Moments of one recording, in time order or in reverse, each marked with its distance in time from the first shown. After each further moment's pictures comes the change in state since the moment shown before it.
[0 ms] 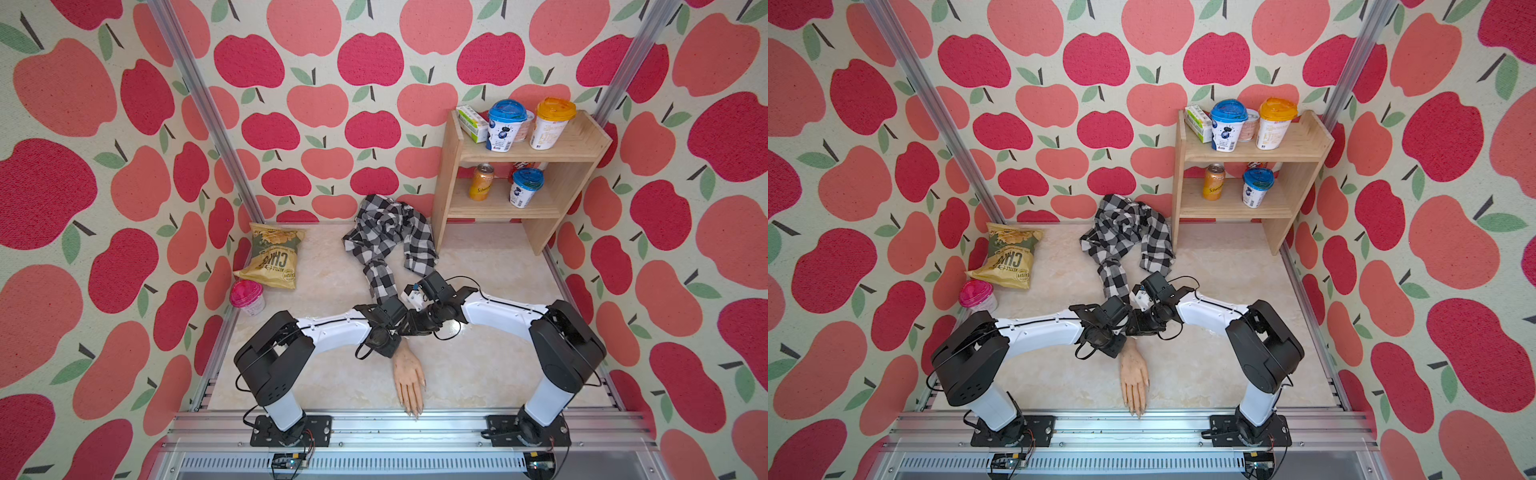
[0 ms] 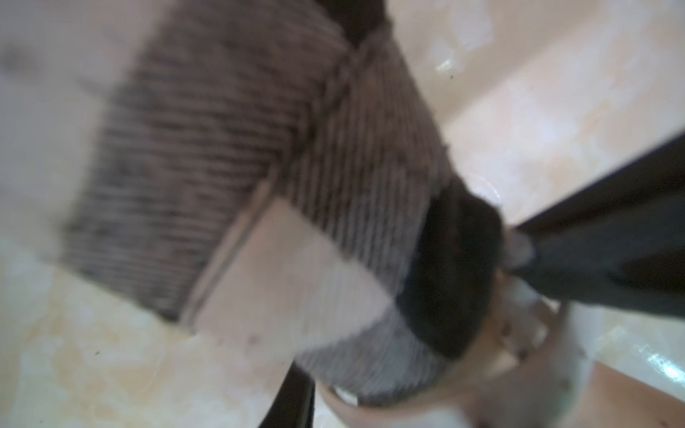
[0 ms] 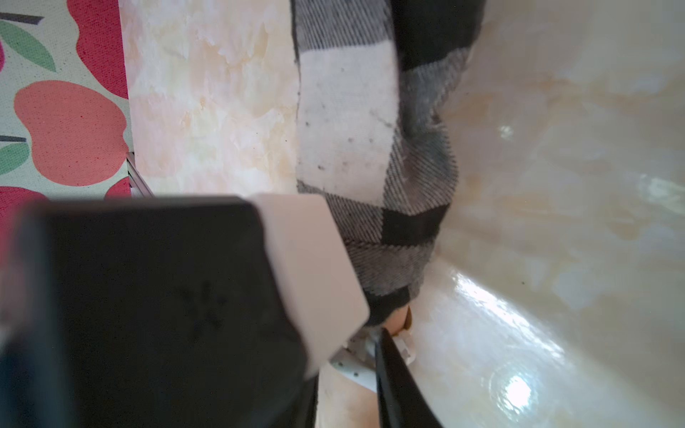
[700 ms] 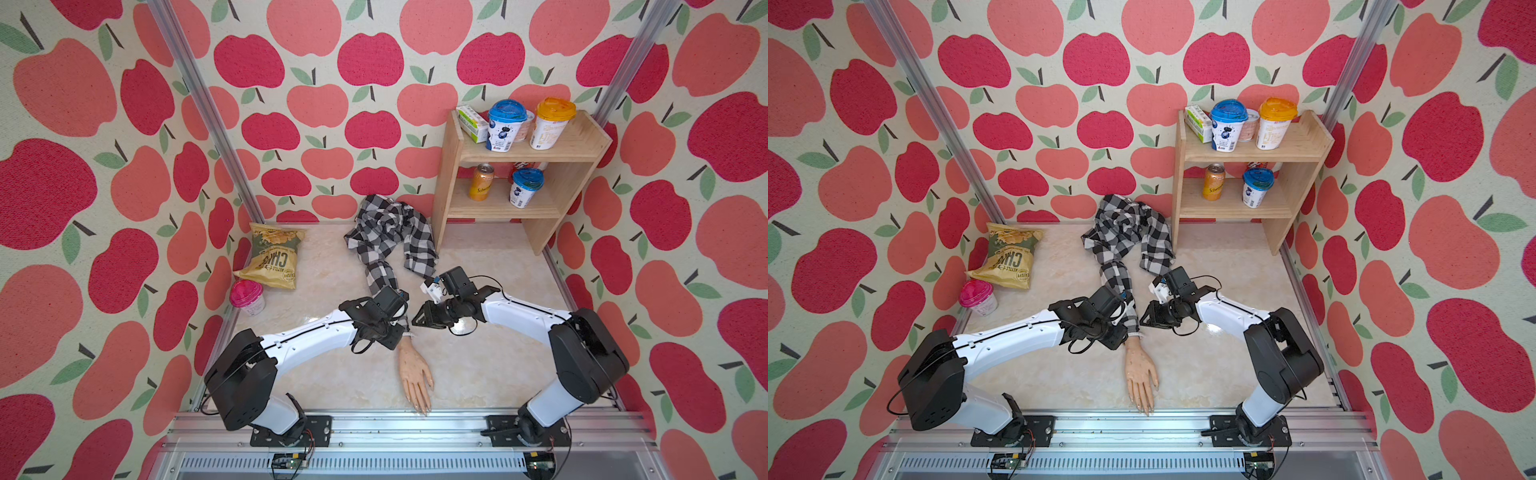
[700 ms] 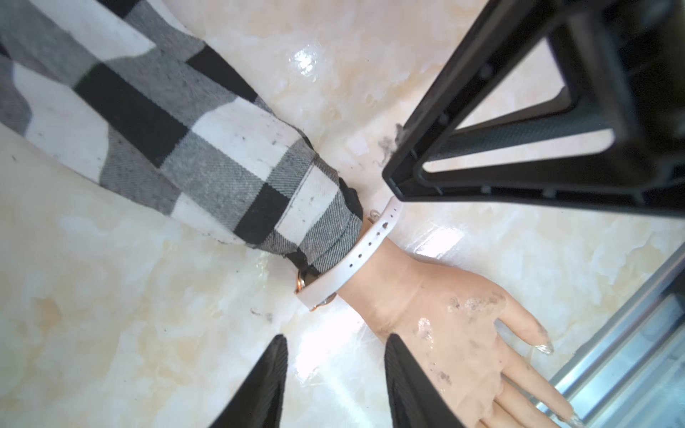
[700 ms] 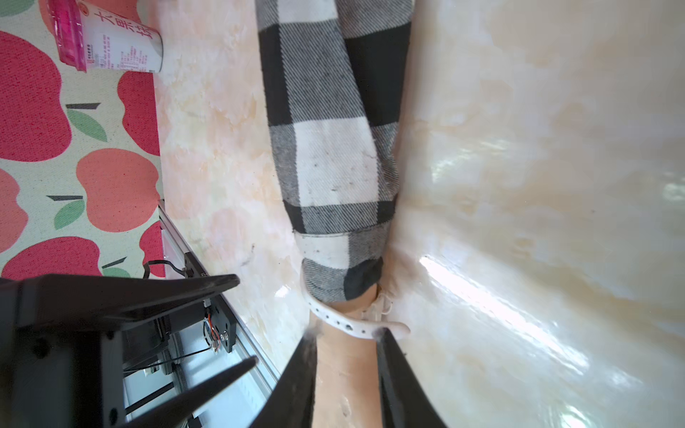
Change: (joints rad) left arm 0.001 -0.155 0.074 -0.036 0.003 0.036; right arm -0.151 -0.105 -0.122 0.049 -0.038 0.042
